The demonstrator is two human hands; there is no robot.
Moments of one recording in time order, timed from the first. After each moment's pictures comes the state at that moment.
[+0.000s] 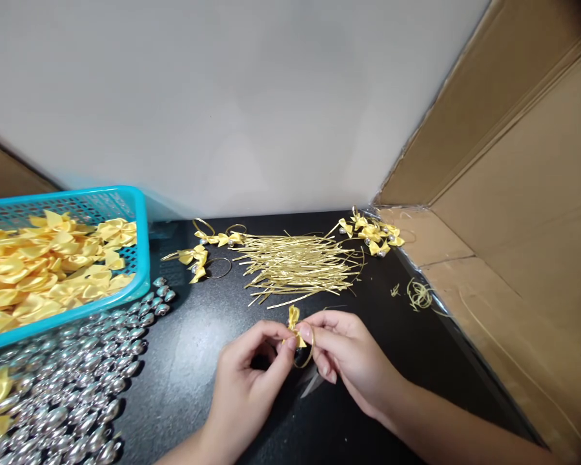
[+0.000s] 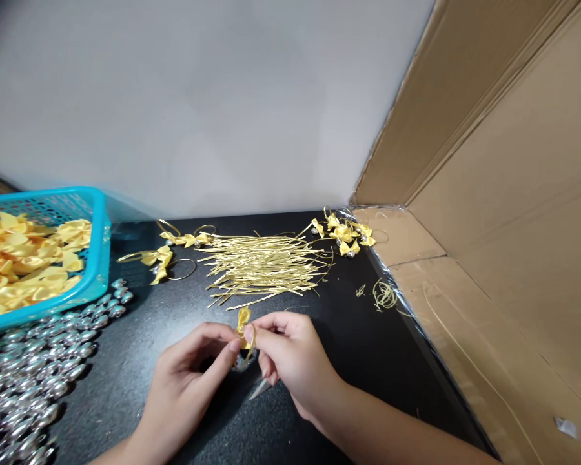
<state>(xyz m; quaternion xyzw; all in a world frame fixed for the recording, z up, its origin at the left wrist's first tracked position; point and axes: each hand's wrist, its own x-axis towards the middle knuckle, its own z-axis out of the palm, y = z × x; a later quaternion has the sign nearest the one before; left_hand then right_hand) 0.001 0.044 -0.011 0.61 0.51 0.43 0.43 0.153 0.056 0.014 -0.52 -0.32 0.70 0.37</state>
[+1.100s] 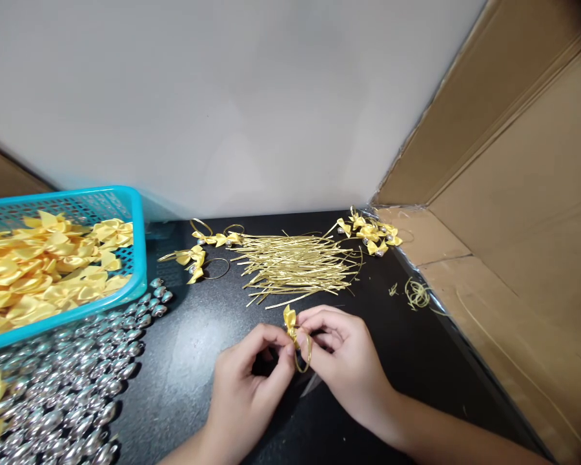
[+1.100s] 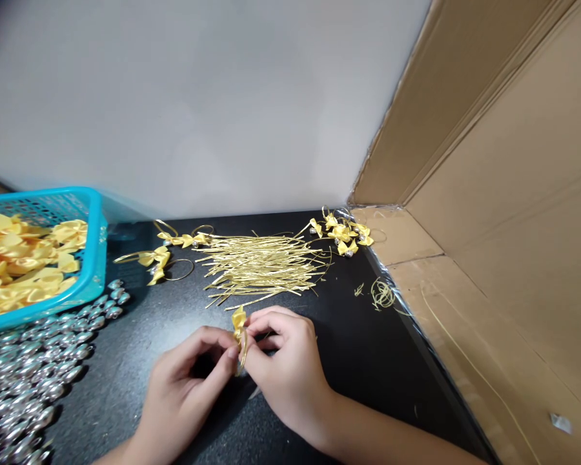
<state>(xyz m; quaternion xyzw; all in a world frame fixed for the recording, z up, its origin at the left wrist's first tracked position) 0.001 0.042 -0.009 0.68 0.49 0.43 0.32 0.146 0.050 0.008 -0.52 -0.51 0.49 0.48</state>
